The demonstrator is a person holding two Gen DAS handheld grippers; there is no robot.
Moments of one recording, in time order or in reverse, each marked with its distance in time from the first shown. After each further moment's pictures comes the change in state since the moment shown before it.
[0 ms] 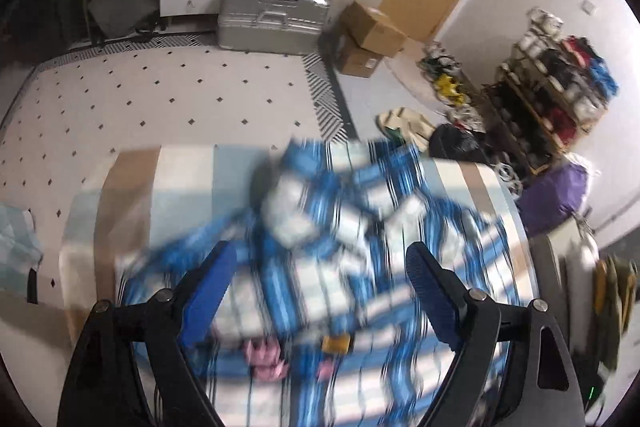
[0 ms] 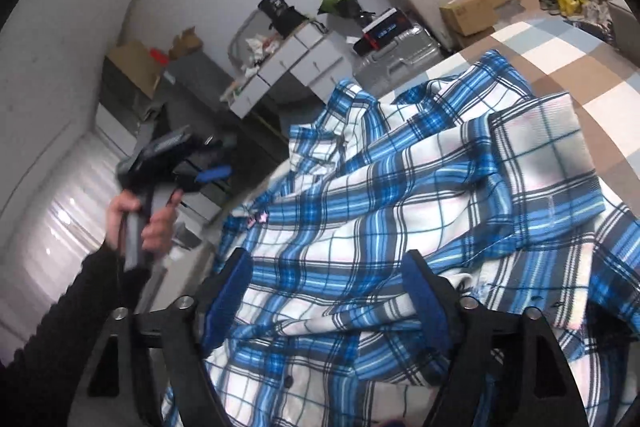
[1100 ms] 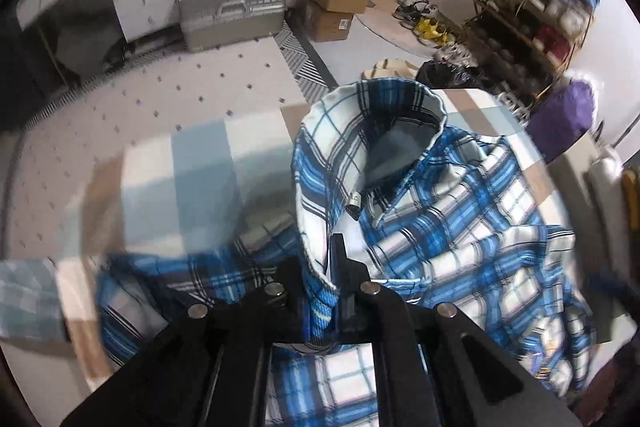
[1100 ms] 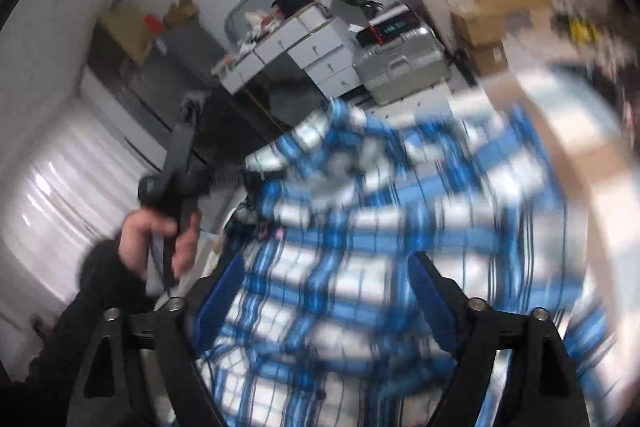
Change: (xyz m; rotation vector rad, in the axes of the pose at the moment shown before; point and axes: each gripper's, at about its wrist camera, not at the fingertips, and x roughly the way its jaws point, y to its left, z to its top) left arm 0.015 -0.014 -0.052 0.240 0.070 0.037; right arm 0.030 0.085 0.085 -0.194 0.125 -0.205
